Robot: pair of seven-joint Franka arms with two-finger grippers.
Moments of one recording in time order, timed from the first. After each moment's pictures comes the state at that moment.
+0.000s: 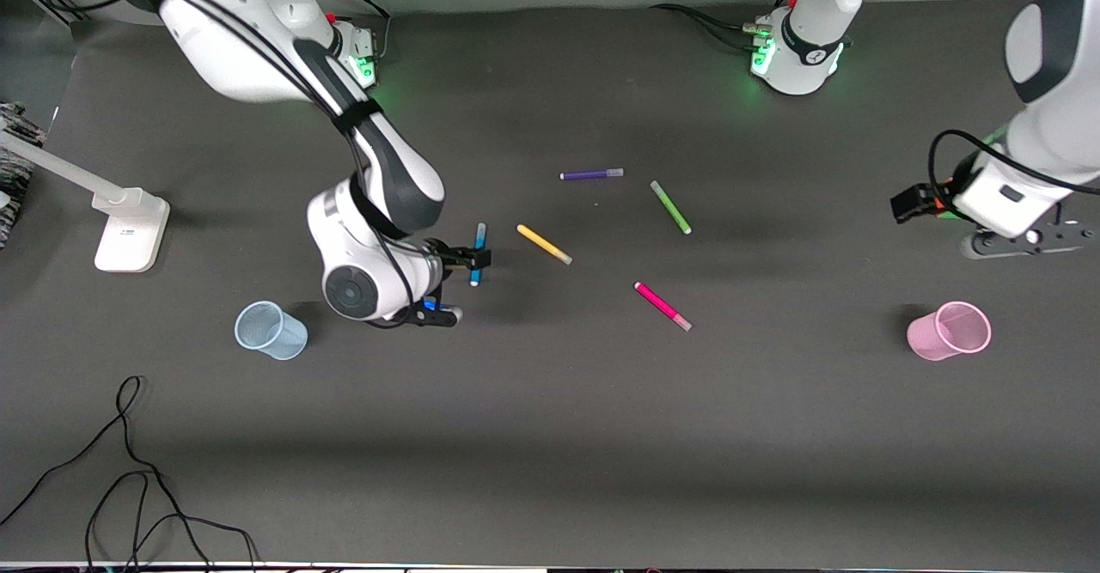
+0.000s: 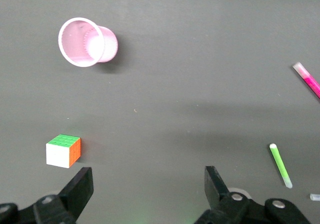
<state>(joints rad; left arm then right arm) 0.07 -0.05 -0.14 -1.91 0.07 1.74 -0.13 0.30 0.63 0.19 -1.64 0.28 1.86 0.48</state>
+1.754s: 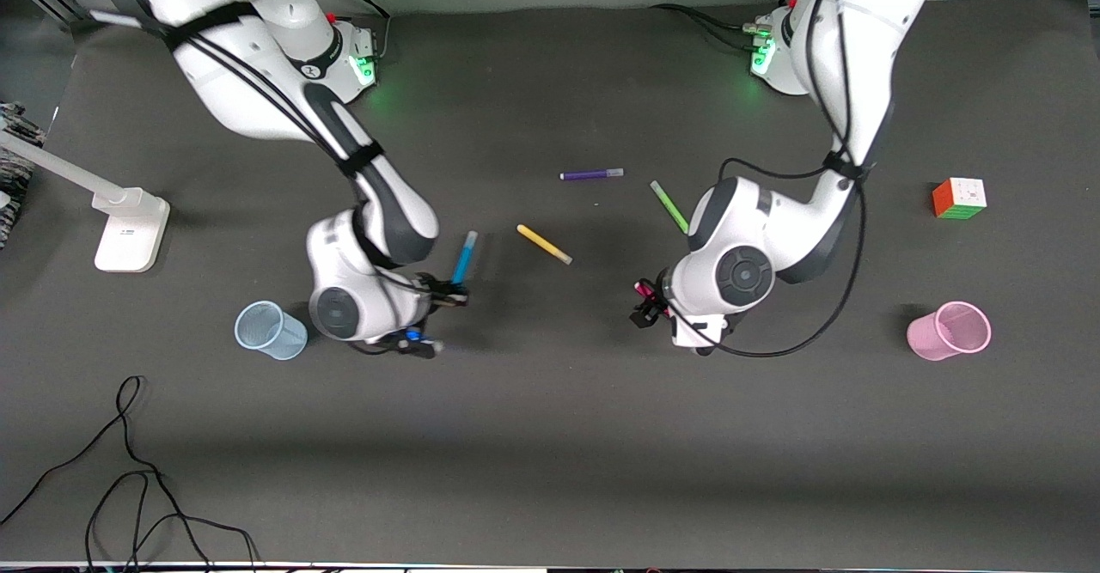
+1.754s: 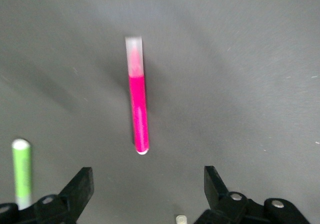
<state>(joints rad) -0.36 0.65 -0.16 -1.62 -0.24 2.13 -1.21 0.28 0.61 0.09 -1.64 0.23 1.98 0.50</state>
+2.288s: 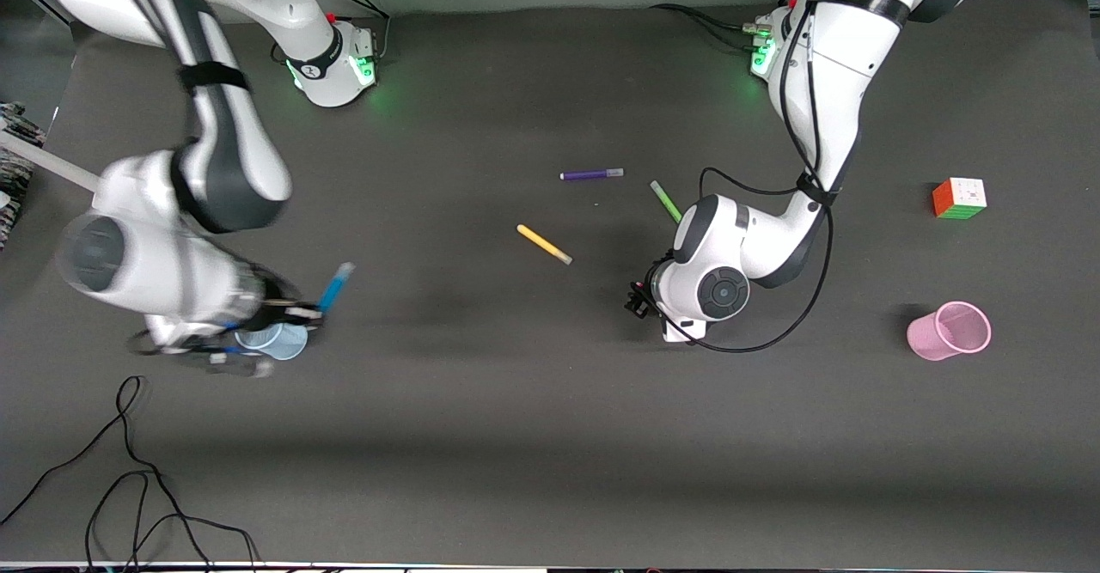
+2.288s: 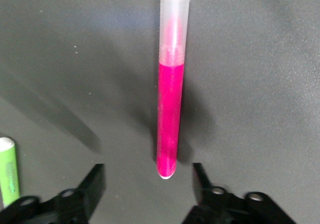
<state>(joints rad) -0.36 0.72 -0.16 -1.67 -0.27 2.15 -1.23 0.27 0.35 -0.18 -1.64 0.15 1.98 0.22</state>
